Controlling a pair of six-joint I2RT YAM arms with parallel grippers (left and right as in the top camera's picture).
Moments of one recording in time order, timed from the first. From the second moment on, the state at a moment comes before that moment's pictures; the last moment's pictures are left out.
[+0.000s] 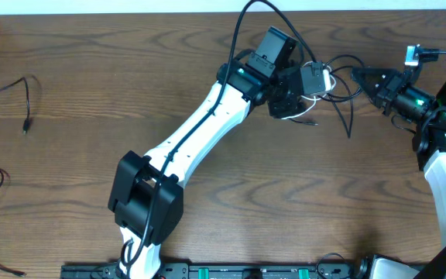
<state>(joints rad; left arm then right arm) -0.65 2.00 1.79 -0.66 0.37 0.74 -0.26 1.39 0.93 0.12 -1.09 0.96</state>
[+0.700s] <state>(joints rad) -0.65 2.01 1.79 -0.58 0.37 0.75 -0.26 1.39 0.93 0.12 -1.13 0.96</state>
